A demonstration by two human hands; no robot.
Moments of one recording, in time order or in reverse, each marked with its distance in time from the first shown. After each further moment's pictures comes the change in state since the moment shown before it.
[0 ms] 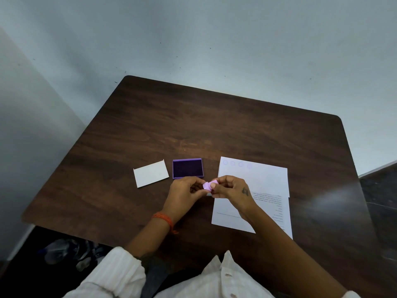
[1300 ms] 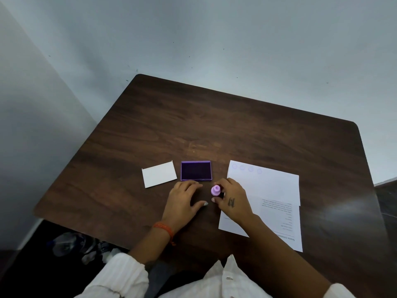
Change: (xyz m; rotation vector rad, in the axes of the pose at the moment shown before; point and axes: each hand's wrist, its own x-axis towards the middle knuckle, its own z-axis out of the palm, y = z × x) left_hand -0.014 -0.035 -0.003 0.331 0.014 0.071; right_hand 0.018 0.021 0.023 -0.668 0.064 -0.199
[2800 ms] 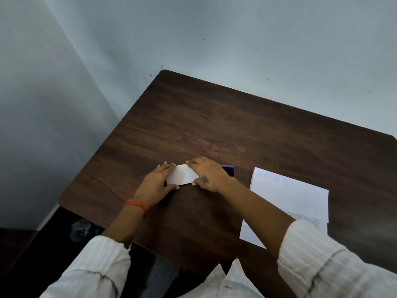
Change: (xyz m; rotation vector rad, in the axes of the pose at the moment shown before) left_hand 0.018 -0.106 -0.080 0.052 -0.048 -0.118; right_hand 0.094 -0.104 0.040 -0.544 -0.466 -0.505
